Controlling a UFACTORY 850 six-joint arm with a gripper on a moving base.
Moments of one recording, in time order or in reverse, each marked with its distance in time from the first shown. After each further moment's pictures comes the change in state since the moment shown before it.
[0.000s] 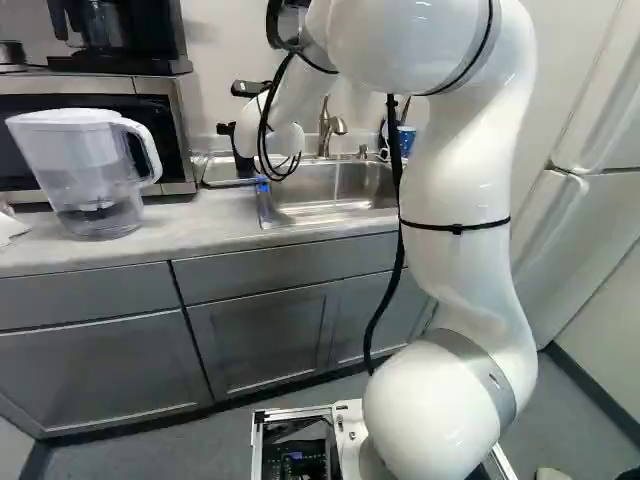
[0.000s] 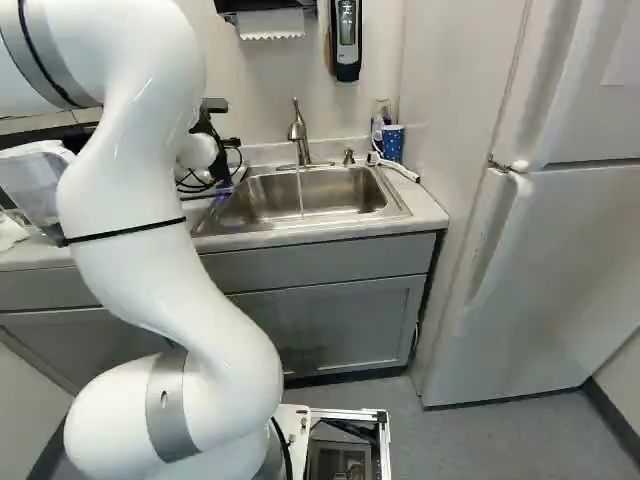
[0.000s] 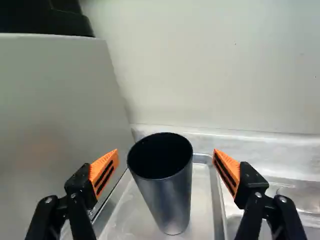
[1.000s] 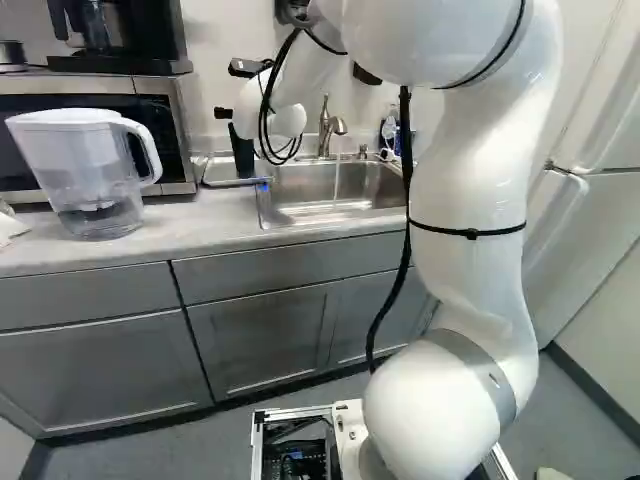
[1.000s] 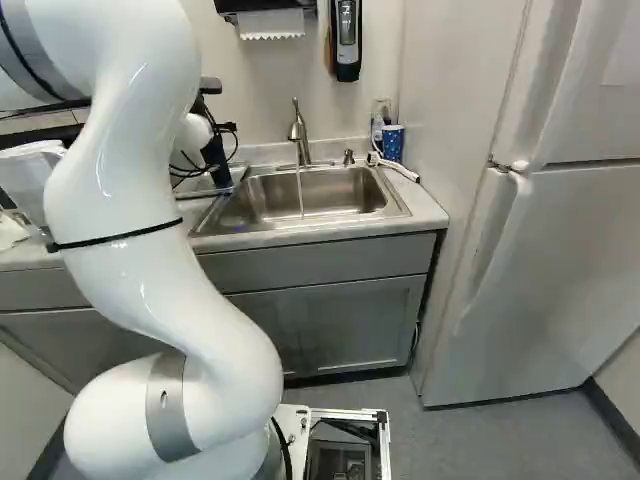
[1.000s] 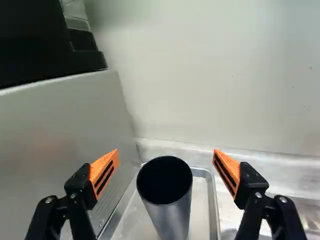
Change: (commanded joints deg) arm -0.1 3.3 -2.3 -1.5 -4.5 0.0
